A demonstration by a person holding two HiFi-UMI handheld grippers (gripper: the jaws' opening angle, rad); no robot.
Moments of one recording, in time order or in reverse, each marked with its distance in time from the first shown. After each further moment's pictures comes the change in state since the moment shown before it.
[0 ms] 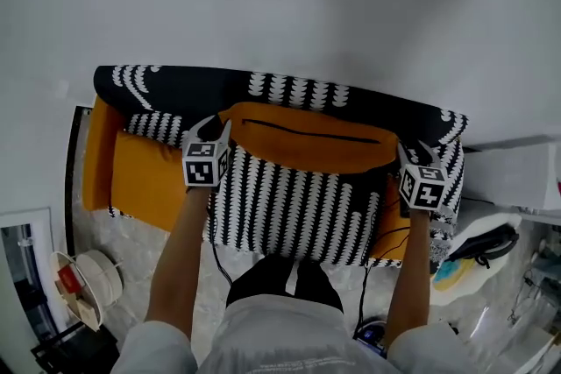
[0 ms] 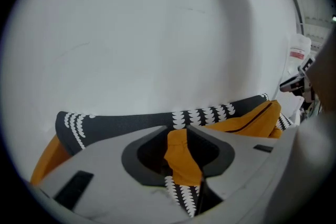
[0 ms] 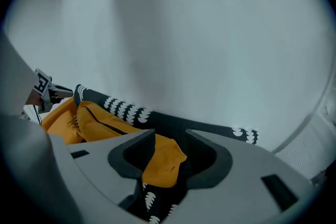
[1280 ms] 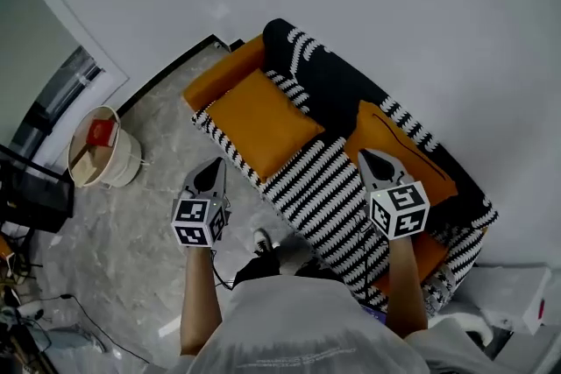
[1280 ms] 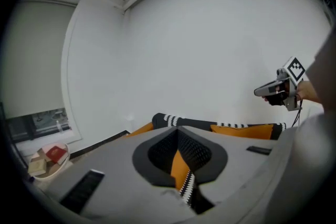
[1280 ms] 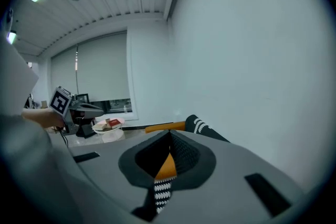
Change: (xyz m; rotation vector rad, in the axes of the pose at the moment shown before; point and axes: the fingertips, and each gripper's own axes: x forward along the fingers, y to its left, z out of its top) left arm -0.565 0.000 -0.167 -0.283 -0.335 0.574; right arm -0.330 0.423 0.026 -0.519 -0.387 0.903
